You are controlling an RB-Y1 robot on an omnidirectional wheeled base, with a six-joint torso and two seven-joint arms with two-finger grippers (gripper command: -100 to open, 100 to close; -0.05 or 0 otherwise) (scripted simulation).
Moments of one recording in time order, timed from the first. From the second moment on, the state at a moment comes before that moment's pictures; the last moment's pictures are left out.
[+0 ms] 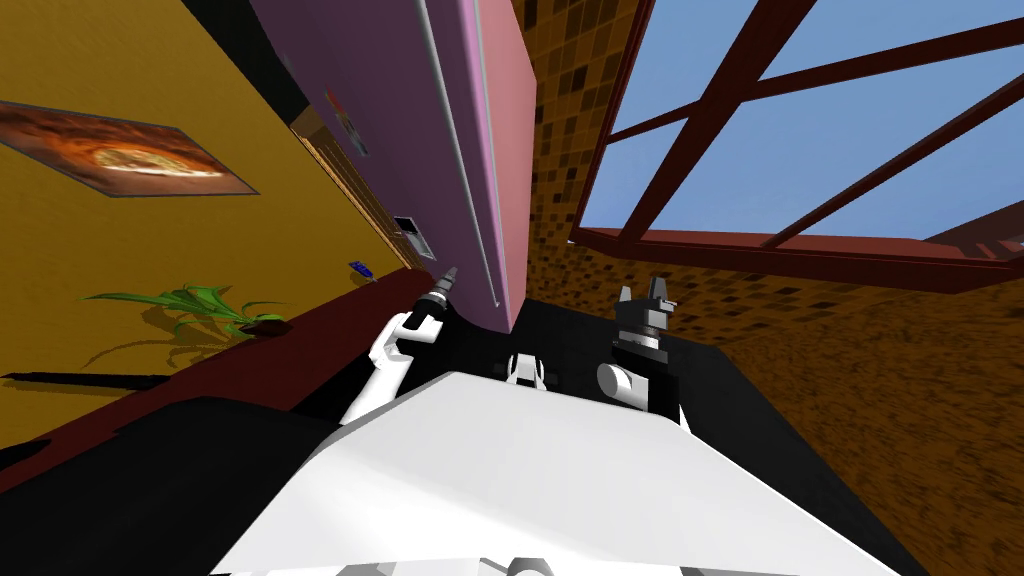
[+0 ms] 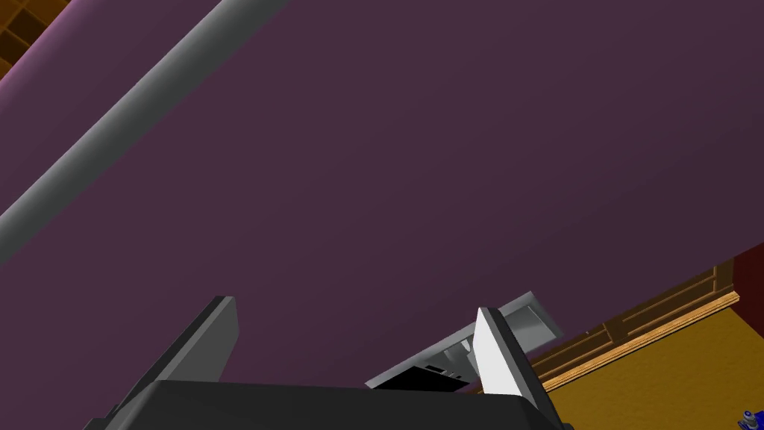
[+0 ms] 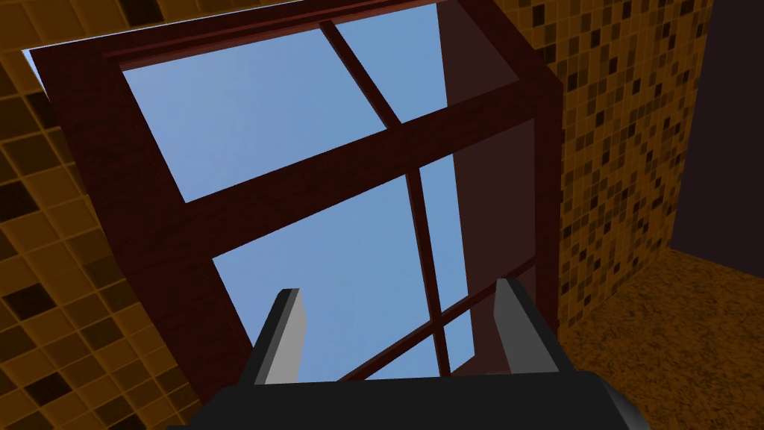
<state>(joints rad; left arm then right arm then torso) 0.29 0.48 0.17 -2.22 -0.07 0.44 -0.10 0.47 0.04 0.00 -2.23 -0.11 -0.37 0.01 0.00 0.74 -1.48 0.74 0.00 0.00</state>
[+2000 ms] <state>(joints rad) 0.15 0.44 0.12 -1.90 -0.17 0.22 -0.16 0.47 0.04 0.00 -2.23 -0.11 -0.37 0.01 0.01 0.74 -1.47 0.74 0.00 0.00</state>
